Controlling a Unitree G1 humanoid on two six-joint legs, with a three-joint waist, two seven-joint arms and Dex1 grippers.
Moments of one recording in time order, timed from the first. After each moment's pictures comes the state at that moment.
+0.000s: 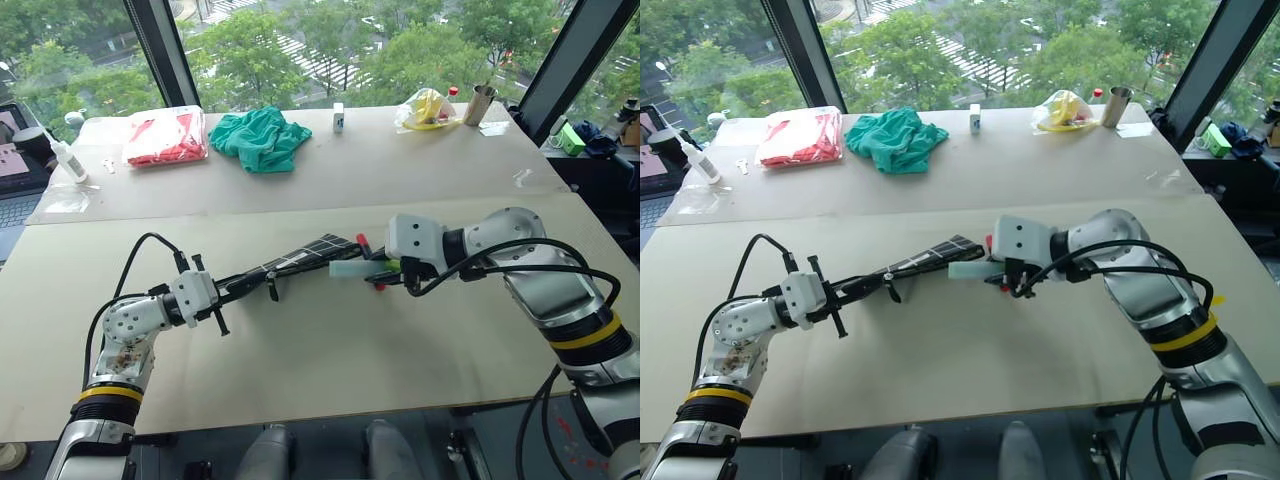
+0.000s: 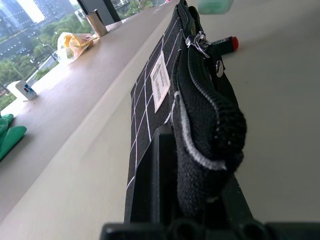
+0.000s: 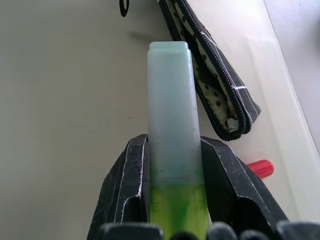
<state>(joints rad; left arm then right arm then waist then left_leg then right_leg) -0.29 0.59 0.02 0.35 -0.27 -0.53 -1.08 -0.74 -0.78 0.37 -0.15 0.10 0.44 1.15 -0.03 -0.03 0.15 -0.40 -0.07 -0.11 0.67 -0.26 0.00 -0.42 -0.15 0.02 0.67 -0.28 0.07</state>
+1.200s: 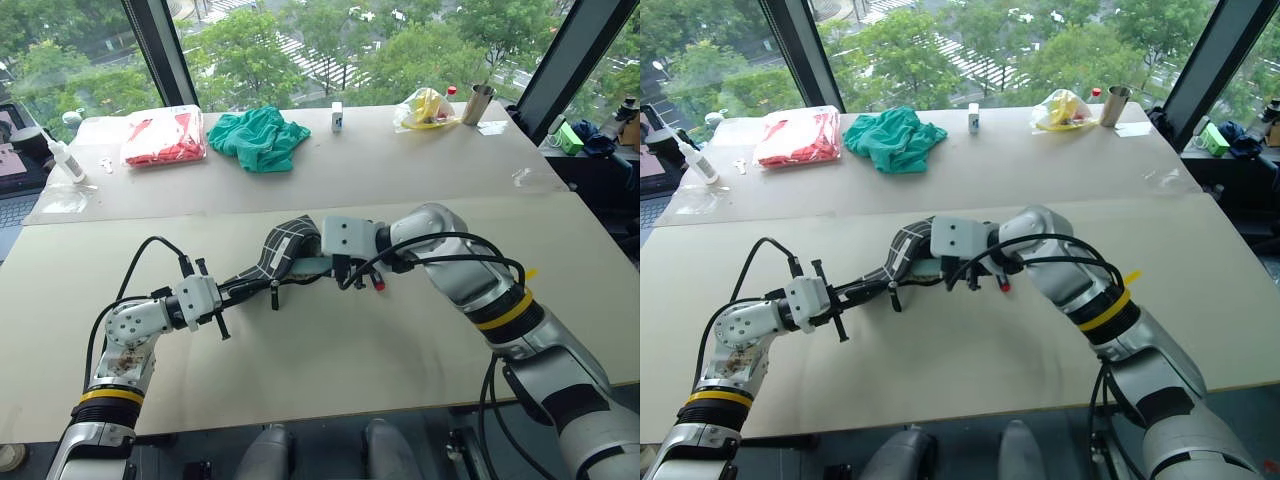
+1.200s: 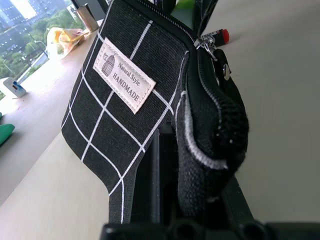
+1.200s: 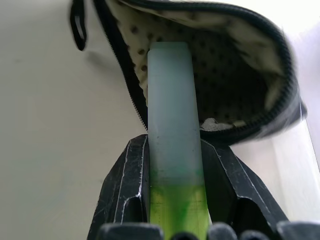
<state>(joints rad) -0.30 0.58 0.01 0.36 -0.24 -0.53 -1.10 -0.91 -0.52 0.60 -0.05 -0.17 0.49 1.10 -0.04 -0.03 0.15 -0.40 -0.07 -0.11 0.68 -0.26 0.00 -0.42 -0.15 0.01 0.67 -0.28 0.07</state>
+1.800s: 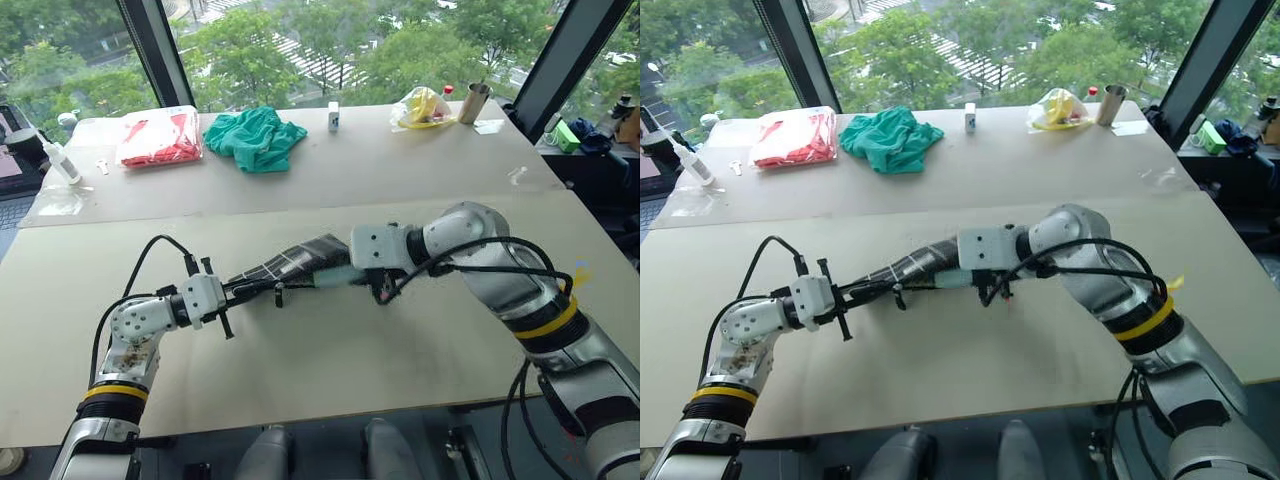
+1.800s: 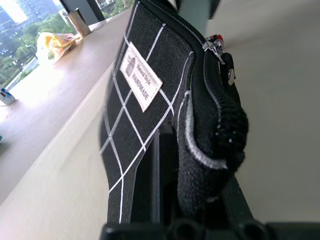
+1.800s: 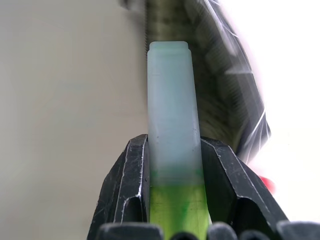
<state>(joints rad) -0.31 0.57 0.00 0.37 -0.24 -0.53 -1.11 -0.78 -0.69 0.49 -0.22 -0.09 0.50 1.28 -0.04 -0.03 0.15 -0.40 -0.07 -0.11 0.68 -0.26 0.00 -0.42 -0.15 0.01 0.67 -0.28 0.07</state>
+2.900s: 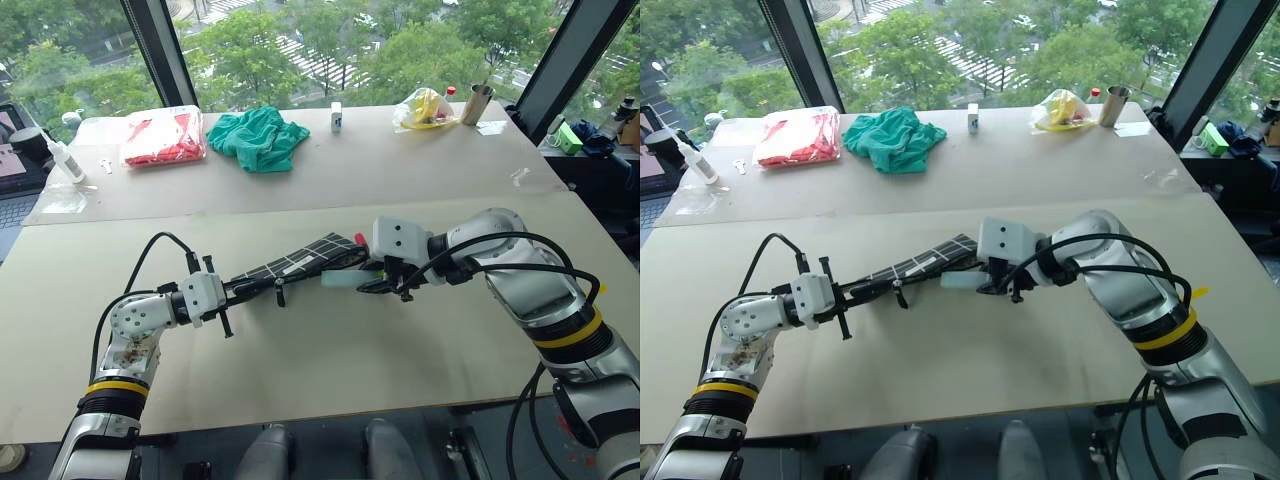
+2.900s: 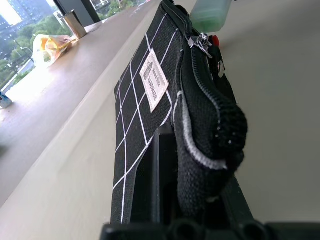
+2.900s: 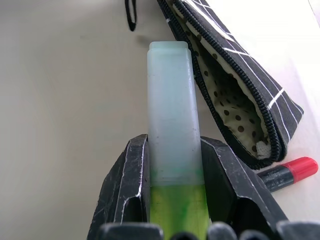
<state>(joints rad) -0.33 0.57 0.00 0.39 -0.24 -0.53 -1.14 -0.78 -0.73 0.40 -0.21 0.06 0.68 1.20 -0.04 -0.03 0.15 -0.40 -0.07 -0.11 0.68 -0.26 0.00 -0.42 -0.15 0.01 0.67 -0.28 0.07</state>
